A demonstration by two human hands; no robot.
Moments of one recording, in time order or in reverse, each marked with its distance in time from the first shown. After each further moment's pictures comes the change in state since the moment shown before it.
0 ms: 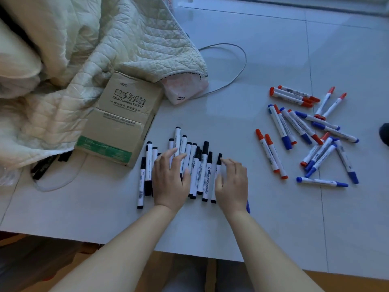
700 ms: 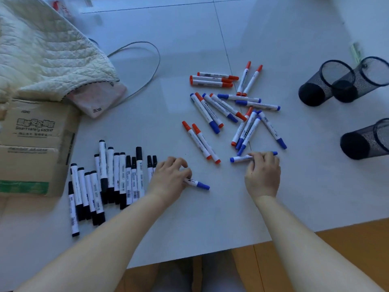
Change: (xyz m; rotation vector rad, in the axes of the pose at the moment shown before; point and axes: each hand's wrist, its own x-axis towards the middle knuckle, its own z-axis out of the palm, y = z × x) left_hand 0.010 0.105 0.091 0.392 -0.615 0.568; right_hand 0.012 0.175 -0.130 -0.282 0.180 0.337
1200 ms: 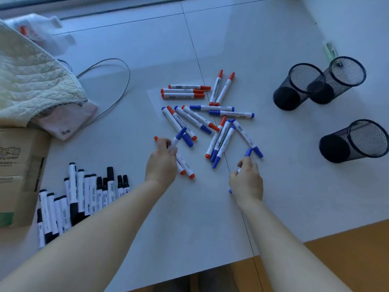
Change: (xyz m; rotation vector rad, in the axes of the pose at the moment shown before) left_hand 0.085 0.052 -0.043 -0.646 0.252 -0.472; right_hand 0.031 0.020 -0.011 0.154 -0.244 0.332
